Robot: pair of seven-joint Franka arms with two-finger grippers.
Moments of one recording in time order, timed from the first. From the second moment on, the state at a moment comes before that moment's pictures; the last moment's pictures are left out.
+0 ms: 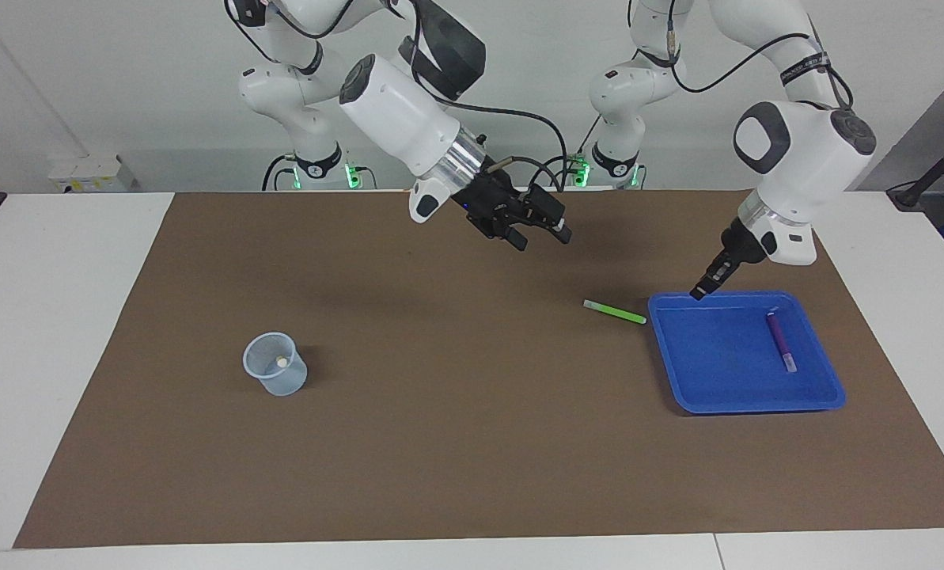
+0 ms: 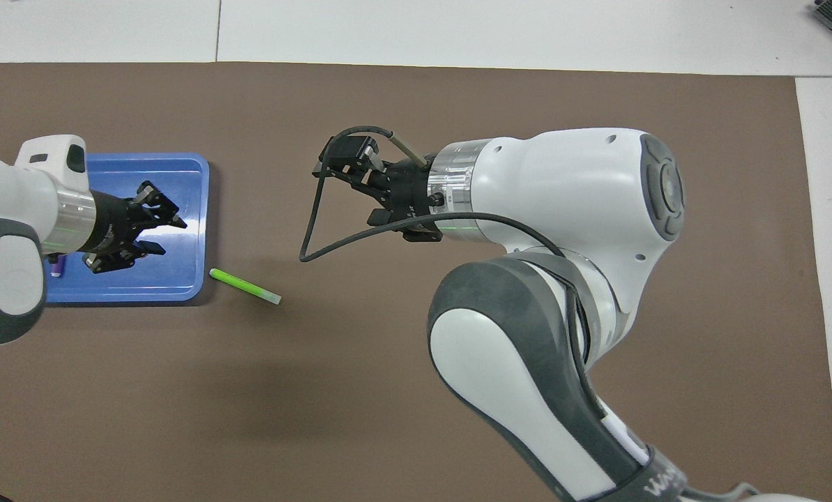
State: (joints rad) left arm 0.27 0.02 -0.39 -2.01 -0.23 2.11 -0.77; right arm 0.39 0.24 0.17 -1.58 0.67 2.32 0.74
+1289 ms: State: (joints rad) left arm 0.14 0.06 -0.39 -2.35 -0.23 2.54 -1.13; right arm 0.05 0.11 0.16 -1.71 0.17 1.93 0.16
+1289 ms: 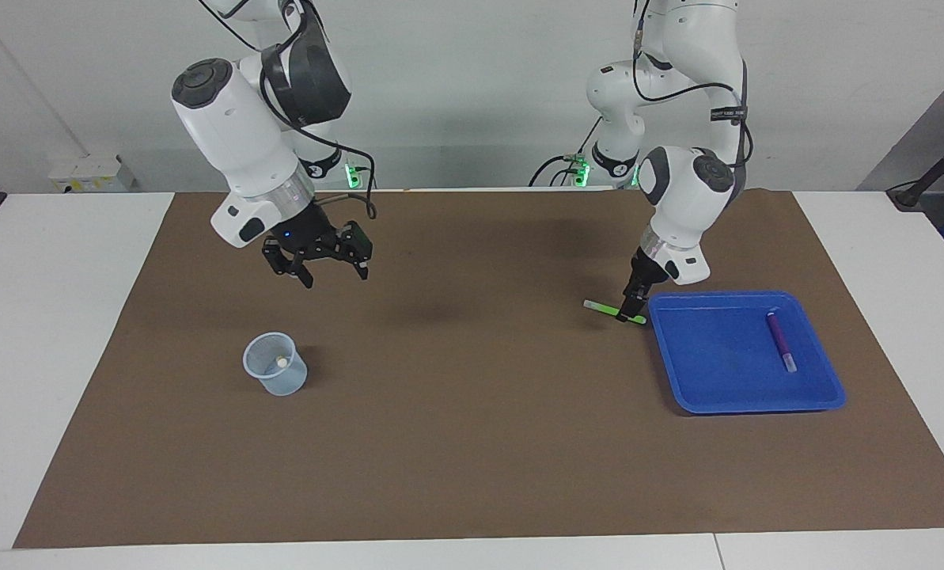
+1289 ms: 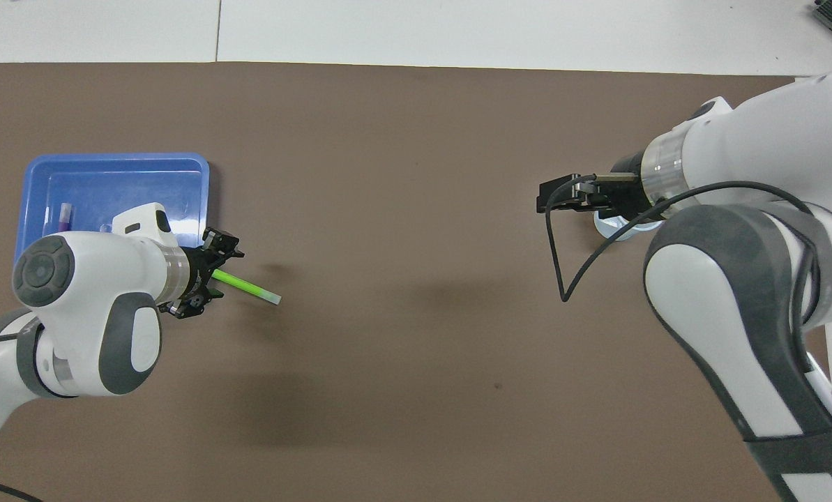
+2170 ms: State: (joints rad) left arm 0.09 0.14 -0.39 -2.33 -0.23 2.59 -1.25; right arm -0.04 0.27 0.16 -1.60 0.01 1.96 -0.15
